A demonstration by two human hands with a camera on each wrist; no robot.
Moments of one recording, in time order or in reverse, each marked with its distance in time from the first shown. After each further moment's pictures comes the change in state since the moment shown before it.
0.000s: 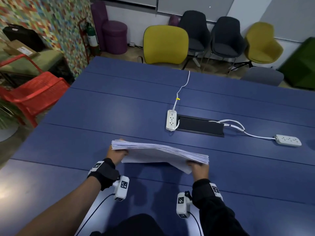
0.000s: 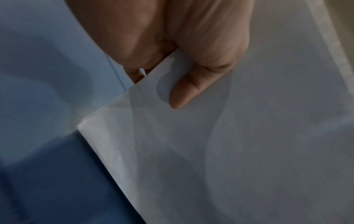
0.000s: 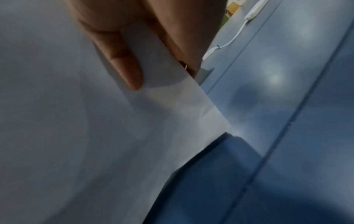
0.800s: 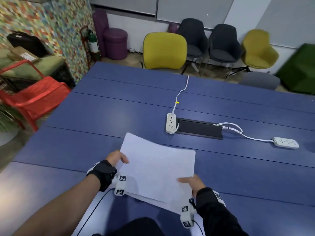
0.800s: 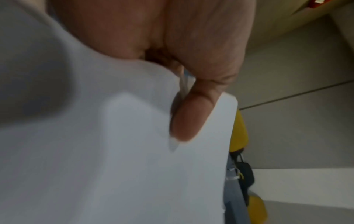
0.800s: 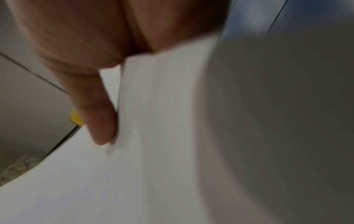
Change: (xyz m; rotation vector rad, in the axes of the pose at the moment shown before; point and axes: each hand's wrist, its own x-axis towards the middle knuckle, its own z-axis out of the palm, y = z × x) left_hand 0.009 -0.020 -0.012 -0.008 -0.165 -0.399; right_hand -0.029 0.016 -0.015 0.010 -0.377 0.380
